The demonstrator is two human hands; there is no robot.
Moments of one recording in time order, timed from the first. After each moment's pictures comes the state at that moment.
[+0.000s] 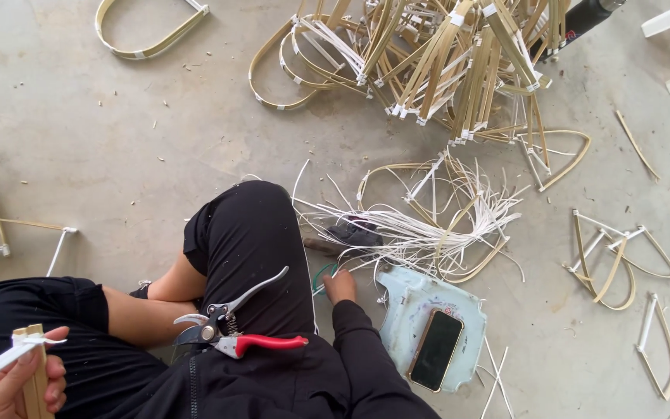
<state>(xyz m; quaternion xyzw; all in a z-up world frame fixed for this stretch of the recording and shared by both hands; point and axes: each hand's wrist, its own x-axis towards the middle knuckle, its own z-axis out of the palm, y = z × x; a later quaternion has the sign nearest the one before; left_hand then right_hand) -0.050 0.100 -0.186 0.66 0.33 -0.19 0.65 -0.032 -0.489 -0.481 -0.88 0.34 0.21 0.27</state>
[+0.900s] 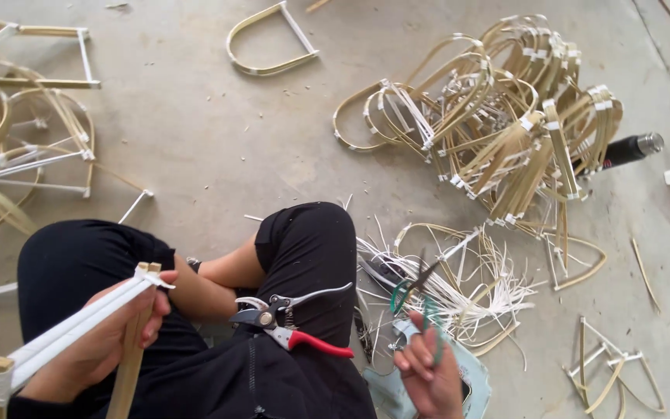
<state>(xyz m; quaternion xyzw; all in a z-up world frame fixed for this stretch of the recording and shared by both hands) -0.028 0.018 -0.107 0.50 0.29 -0.22 0.79 -0.050 -0.493 -0.094 -0.36 0.27 0.12 0.89</state>
